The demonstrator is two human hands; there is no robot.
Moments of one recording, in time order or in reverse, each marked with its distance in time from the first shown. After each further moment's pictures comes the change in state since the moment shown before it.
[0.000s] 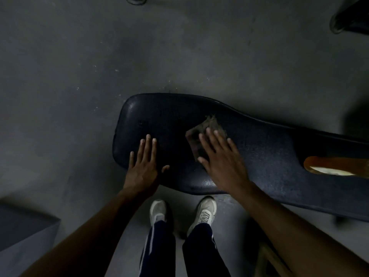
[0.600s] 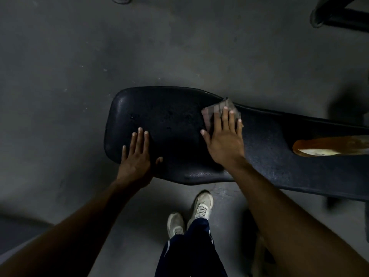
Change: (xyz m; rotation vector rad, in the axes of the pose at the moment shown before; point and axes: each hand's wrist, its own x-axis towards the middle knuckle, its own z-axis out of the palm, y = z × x) left_hand 0.000 0.000 -0.006 -0.018 -0.064 0.010; right_hand 0.018 0.016 -0.007 0.131 0.001 0.333
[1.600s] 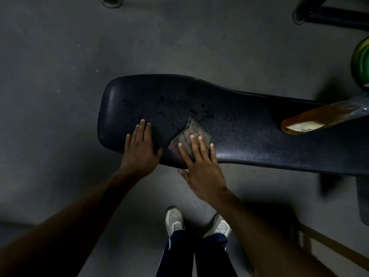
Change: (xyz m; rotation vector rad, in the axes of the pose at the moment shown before) left_hand -0.025 0.030 0.011 -0.039 0.151 0.051; right_hand -0.127 -0.024 0.076 -0.079 0.047 -0.305
